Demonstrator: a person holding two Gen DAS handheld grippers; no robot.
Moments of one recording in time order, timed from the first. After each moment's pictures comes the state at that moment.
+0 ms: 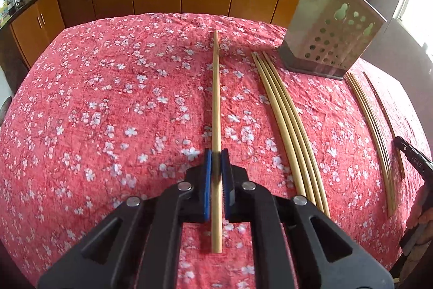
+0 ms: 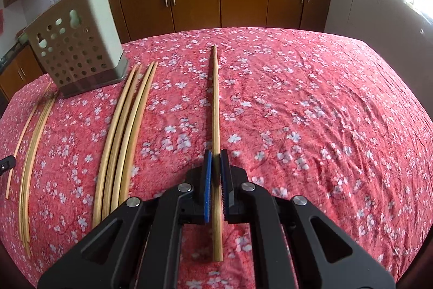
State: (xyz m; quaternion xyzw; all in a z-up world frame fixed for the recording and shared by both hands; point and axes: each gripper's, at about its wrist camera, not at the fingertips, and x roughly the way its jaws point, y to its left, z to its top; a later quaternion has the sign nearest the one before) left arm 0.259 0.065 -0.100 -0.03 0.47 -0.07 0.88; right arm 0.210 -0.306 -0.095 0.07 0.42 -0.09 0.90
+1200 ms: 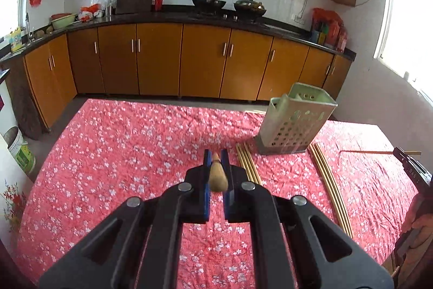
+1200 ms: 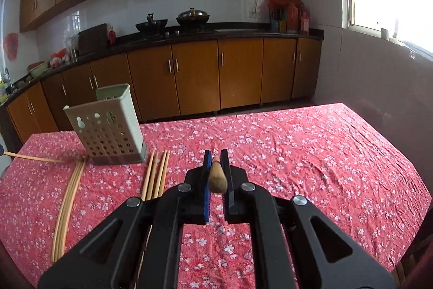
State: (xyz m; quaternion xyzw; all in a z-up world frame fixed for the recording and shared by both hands) left arm 0.212 0.080 0.027 -0.04 0.31 -0.07 0.95; right arm 0.157 -0.312 0.015 0.06 0.25 -0.09 0.96
